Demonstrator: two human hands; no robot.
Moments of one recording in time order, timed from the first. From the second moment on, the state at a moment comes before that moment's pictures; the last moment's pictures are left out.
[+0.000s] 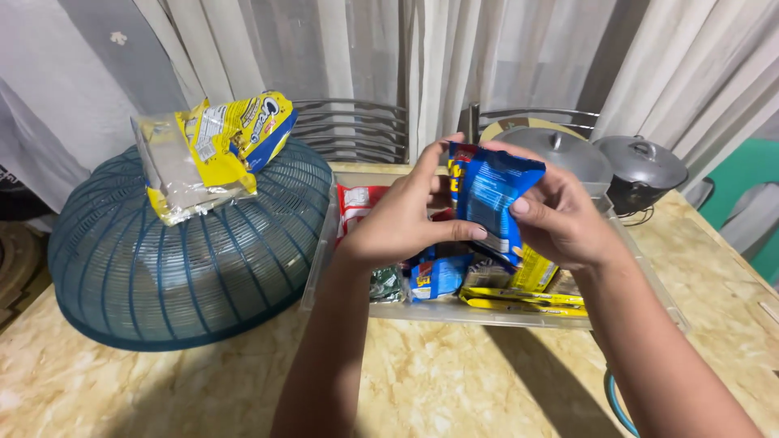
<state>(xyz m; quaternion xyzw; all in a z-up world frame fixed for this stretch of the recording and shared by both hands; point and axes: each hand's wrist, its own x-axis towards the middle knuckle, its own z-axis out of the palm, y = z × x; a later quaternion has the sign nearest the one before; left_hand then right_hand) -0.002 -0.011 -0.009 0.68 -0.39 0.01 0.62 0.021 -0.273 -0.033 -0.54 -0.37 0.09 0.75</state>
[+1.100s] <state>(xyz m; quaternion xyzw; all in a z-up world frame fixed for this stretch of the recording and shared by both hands) -0.019 0.039 0.016 0.83 -0.26 0.34 0.34 0.019 -0.219 -0.055 -0.88 -0.26 0.03 0.39</state>
